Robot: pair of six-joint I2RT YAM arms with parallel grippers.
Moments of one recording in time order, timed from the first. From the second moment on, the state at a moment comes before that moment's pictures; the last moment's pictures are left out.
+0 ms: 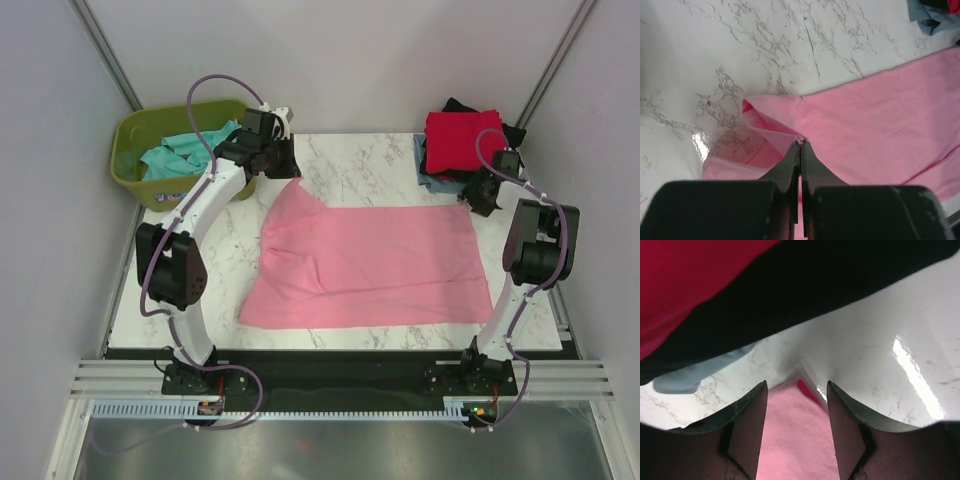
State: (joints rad) left arm -0.35 1.87 1.74 -0.59 0.20 -0.27; right arm -0.22 2.03 1.37 -0.26 -0.05 0.49
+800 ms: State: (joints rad) left arm -0.35 1.66 1.51 -0.59 0.15 -0.26; right arm -0.19 1.98 1.35 -0.27 -0.03 0.46
